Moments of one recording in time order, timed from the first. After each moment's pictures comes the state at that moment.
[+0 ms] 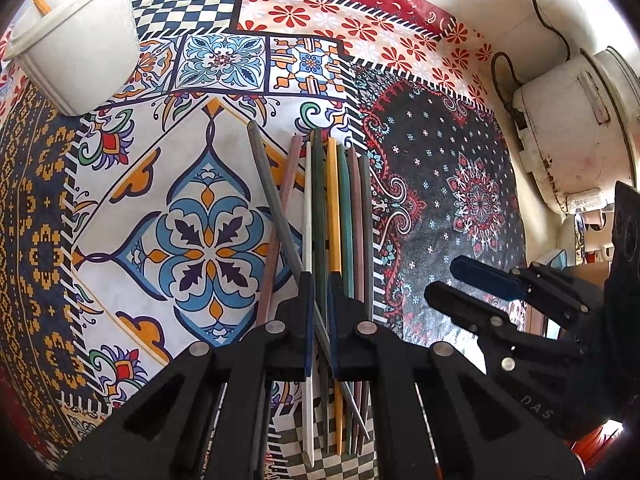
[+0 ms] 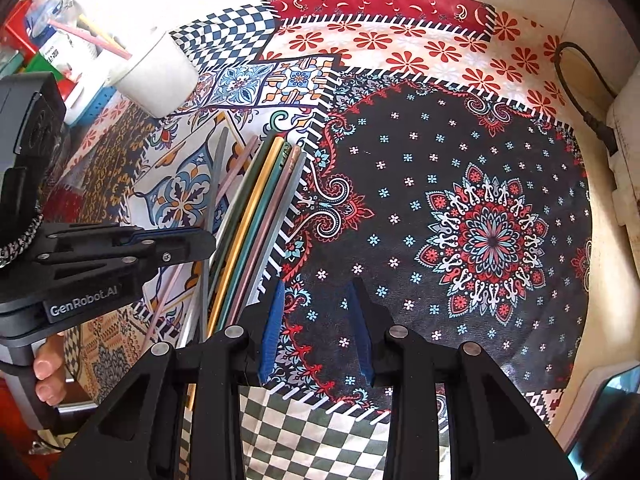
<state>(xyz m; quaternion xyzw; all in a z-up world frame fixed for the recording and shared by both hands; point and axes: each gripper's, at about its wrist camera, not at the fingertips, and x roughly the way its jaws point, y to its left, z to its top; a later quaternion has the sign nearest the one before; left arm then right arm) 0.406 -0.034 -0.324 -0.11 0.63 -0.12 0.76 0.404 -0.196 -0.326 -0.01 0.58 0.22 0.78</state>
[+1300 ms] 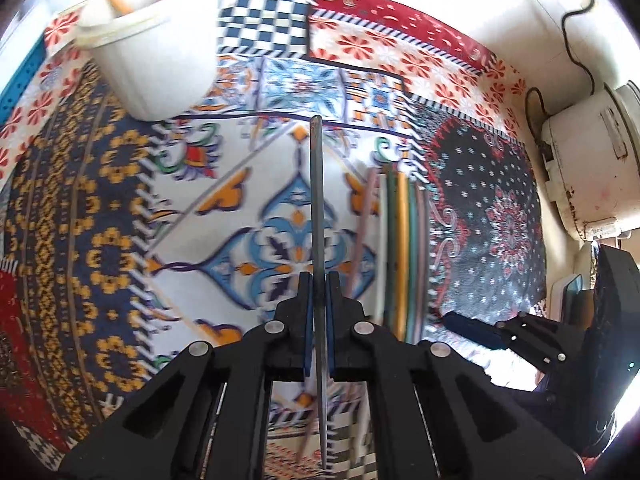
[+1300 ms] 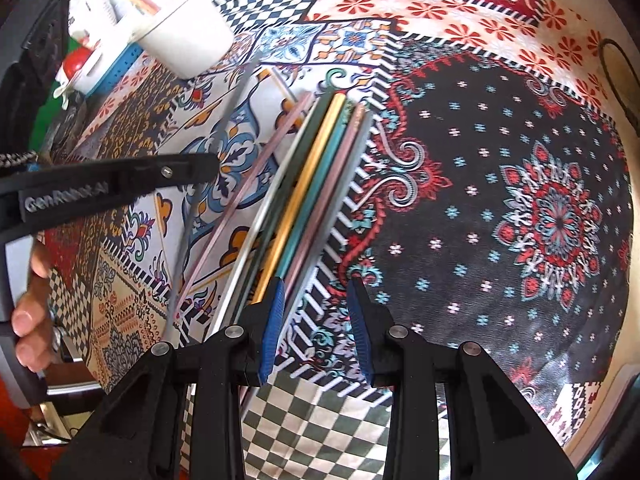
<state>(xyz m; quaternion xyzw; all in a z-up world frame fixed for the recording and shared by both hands) 0.404 0.019 -0.317 -0.12 0.61 -0.06 0.78 0.391 -0.156 -0.344 -0.04 0.60 0.25 0.76</state>
